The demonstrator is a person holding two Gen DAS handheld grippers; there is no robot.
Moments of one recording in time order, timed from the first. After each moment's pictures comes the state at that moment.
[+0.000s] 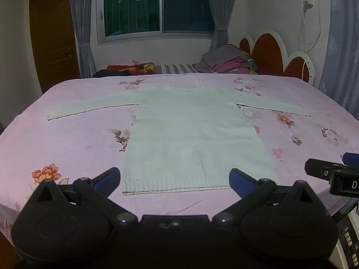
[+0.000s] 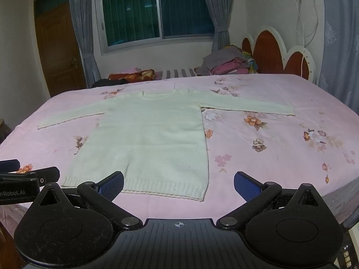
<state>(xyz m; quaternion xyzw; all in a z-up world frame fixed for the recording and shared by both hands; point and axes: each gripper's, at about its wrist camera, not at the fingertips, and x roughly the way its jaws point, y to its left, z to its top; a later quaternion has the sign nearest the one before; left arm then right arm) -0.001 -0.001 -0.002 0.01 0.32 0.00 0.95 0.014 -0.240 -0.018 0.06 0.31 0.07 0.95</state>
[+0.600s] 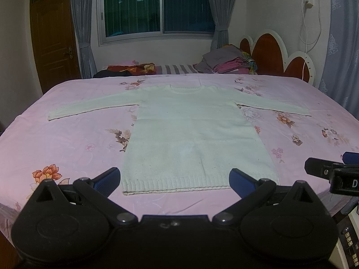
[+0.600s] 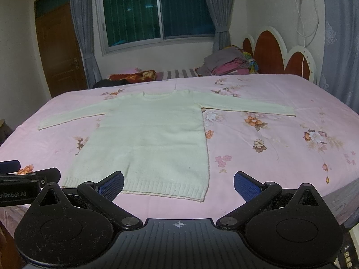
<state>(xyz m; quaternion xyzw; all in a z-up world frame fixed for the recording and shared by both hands) -0.001 -0.004 0.000 0.02 0.31 0.00 0.95 0.015 -0.239 -0.017 0.06 0.31 0.07 0.95</state>
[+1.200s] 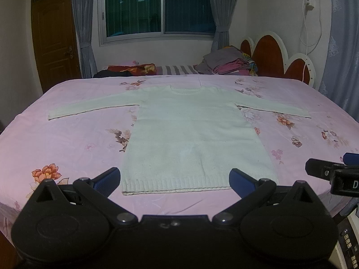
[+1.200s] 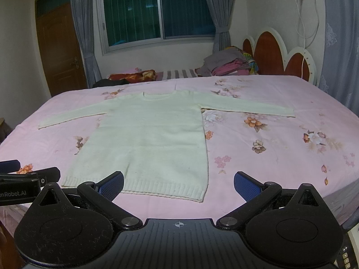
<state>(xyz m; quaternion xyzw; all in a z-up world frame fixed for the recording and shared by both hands) -0.003 -0.004 0.001 0.01 0.31 0.00 0.95 0.013 -0.239 -0.016 0.06 0.31 0.07 0.95</state>
